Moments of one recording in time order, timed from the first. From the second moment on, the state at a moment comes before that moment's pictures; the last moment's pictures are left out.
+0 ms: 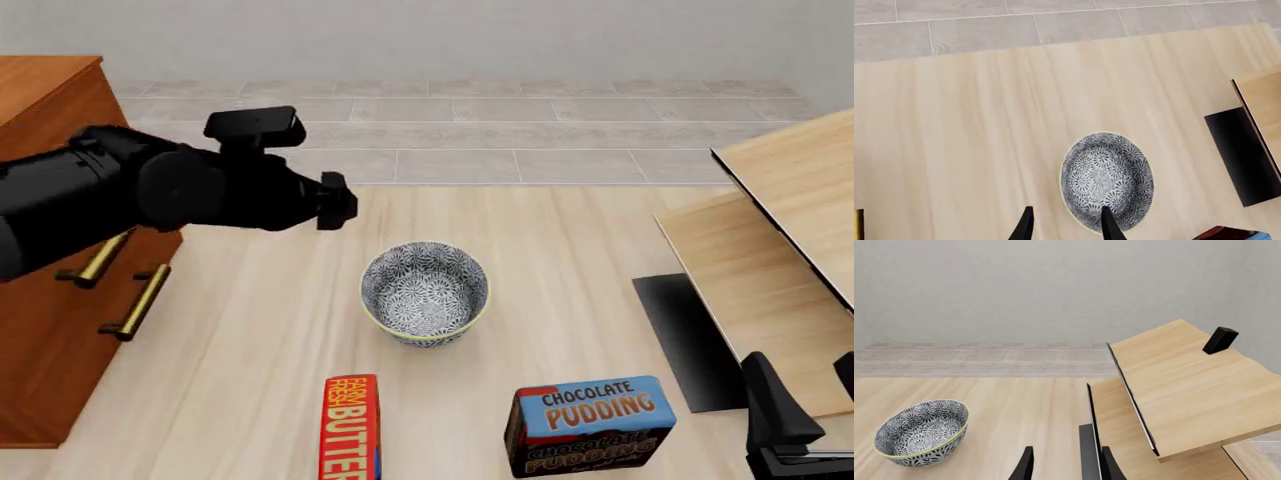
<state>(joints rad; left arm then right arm) -0.44 1.46 -1.15 0.48 -0.27 0.00 0.00 0.00 0.00 0.00</state>
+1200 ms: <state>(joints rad) -0.45 1.72 -1.15 0.31 -0.35 0.00 0.00 0.00 0.00 0.00</state>
